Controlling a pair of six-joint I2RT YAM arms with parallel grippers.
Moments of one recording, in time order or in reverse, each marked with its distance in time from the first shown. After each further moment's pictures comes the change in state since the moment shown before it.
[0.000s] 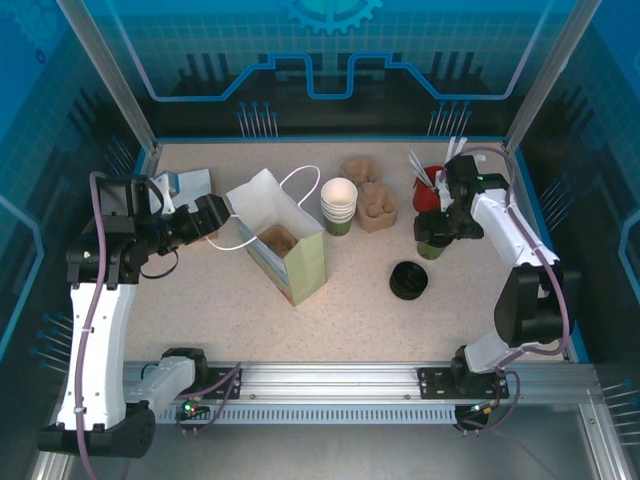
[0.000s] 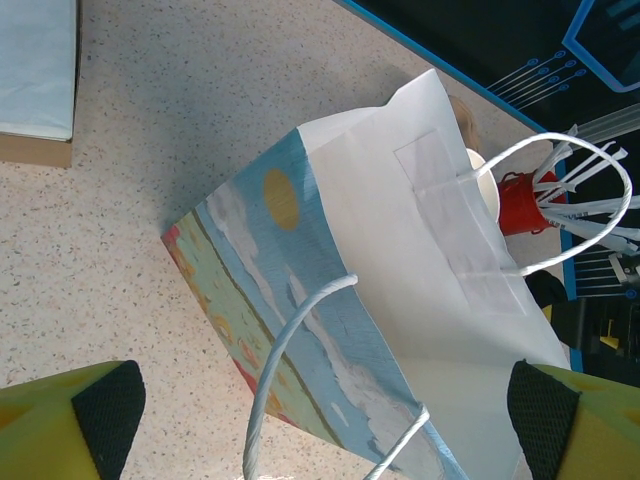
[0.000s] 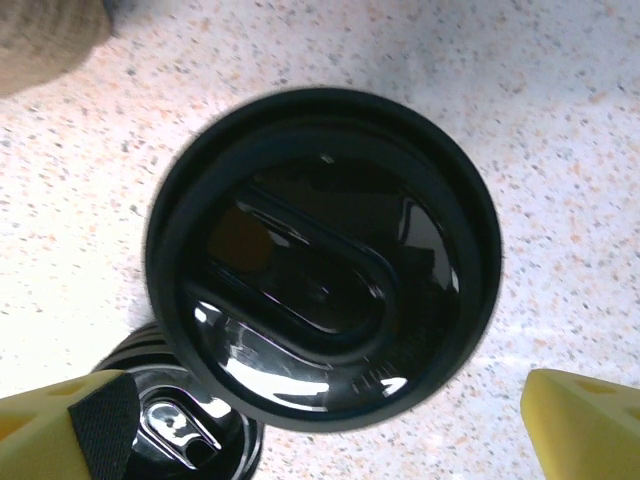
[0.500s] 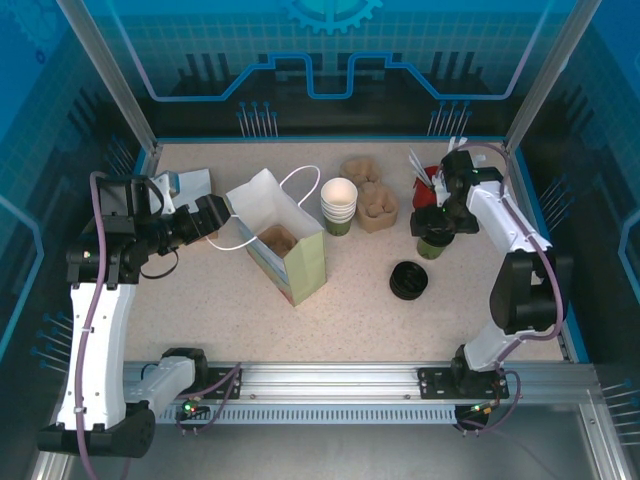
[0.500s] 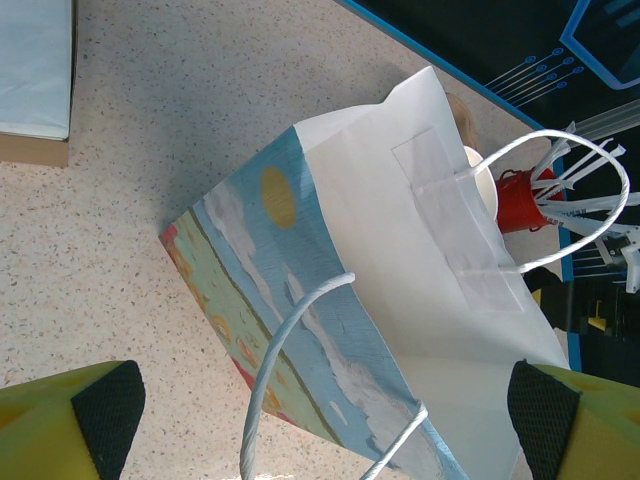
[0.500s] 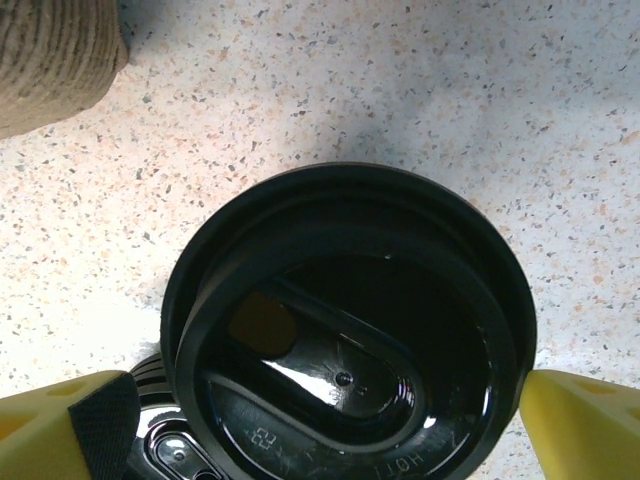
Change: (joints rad) left arm 0.000 0.000 0.000 -0.001 0.004 0.003; right arm 0.000 0.084 0.058 0.005 -0.018 -0.015
